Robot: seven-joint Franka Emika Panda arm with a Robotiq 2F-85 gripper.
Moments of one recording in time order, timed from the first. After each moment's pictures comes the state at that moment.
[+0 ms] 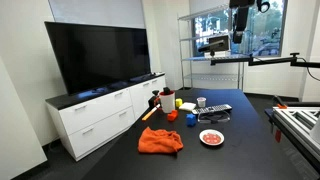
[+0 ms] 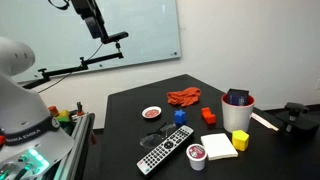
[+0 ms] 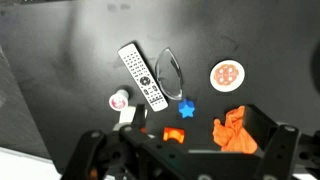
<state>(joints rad) -0.16 -0.95 -0.09 -2.70 -0.15 1.88 -0.06</state>
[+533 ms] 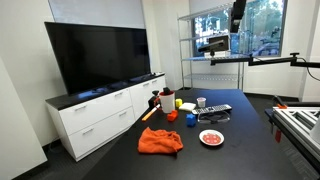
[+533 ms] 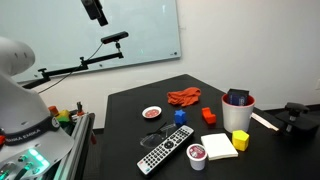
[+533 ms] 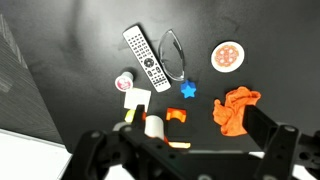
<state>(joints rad) -0.16 -0.97 -0.09 -2.66 -0.15 1.87 -0.06</state>
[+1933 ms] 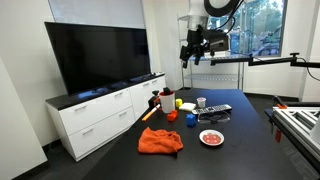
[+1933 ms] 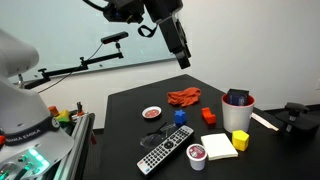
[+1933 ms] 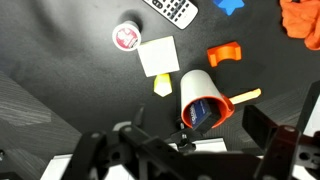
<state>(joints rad) -0.31 -0.27 -0.06 -2.52 -0.17 2.54 0.33</state>
